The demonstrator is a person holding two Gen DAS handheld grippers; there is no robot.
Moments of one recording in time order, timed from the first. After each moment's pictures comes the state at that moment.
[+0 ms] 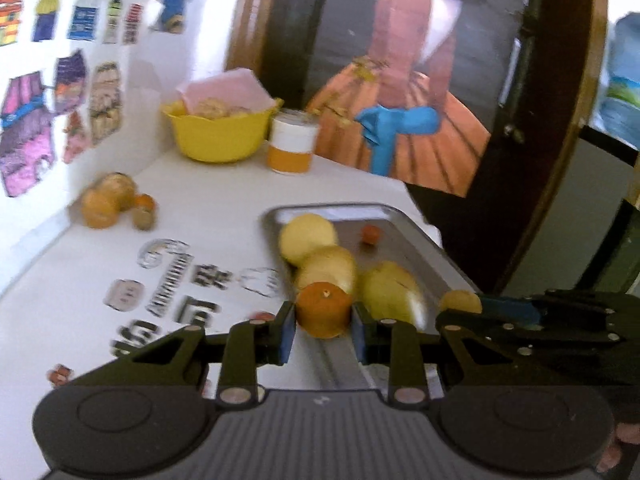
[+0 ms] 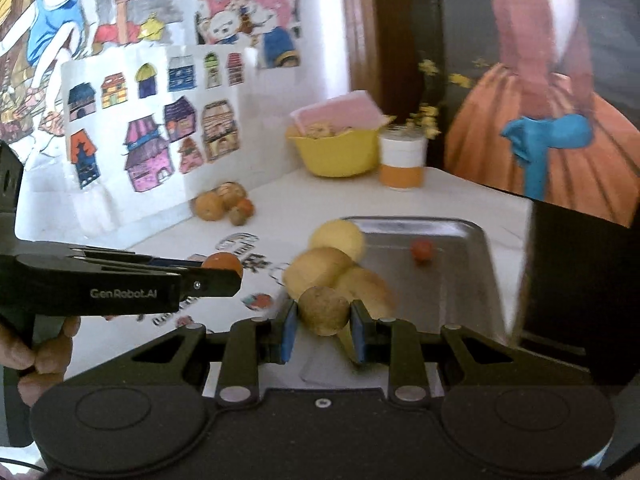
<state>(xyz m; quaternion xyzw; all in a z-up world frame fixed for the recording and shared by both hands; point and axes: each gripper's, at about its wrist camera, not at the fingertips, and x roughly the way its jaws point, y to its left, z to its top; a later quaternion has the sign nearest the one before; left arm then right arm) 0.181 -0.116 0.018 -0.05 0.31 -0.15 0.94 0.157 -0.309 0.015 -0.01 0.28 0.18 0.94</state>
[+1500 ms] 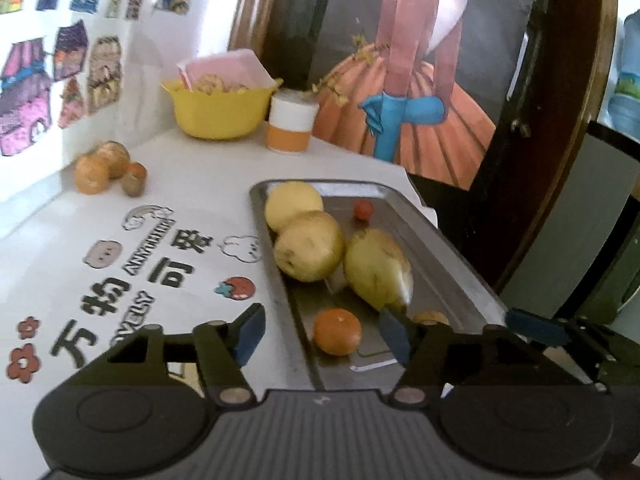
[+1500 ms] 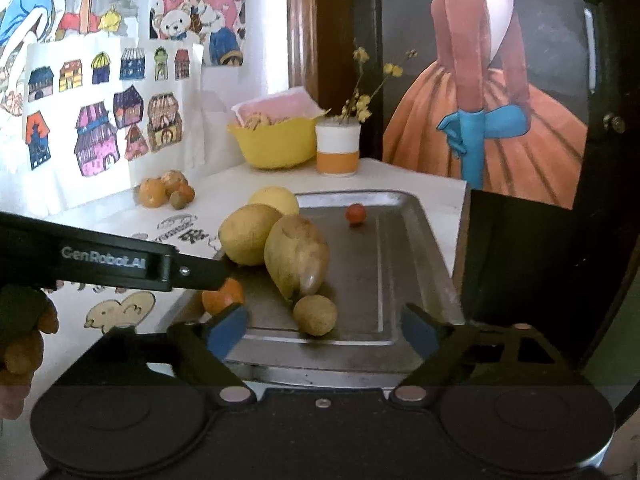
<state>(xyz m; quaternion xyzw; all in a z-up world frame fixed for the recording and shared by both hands) 0.164 -0.132 -0.004 -0.07 0.31 -0.13 0.94 0.121 -0.317 -0.021 -0.01 0.25 0.09 0.96</state>
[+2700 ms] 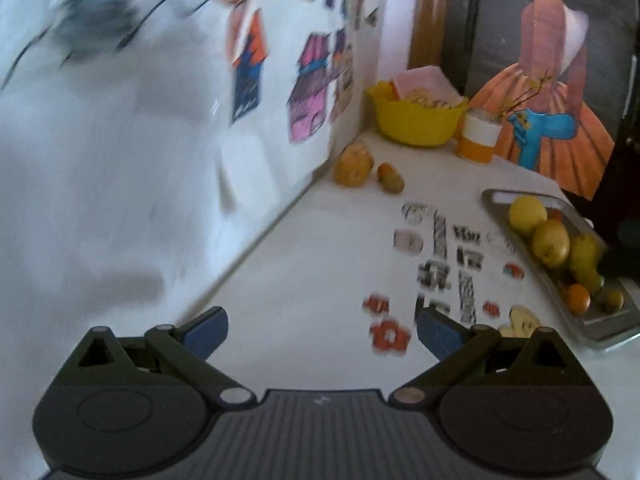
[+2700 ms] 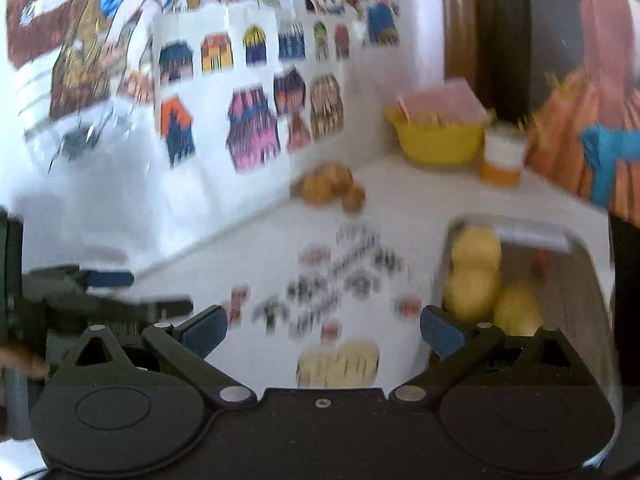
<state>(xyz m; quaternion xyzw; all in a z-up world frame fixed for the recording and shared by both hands) 0.124 0.065 0.023 -0.03 0.33 0.03 0.94 0.167 -0.161 0.077 -0.05 0.33 0.25 0.91</state>
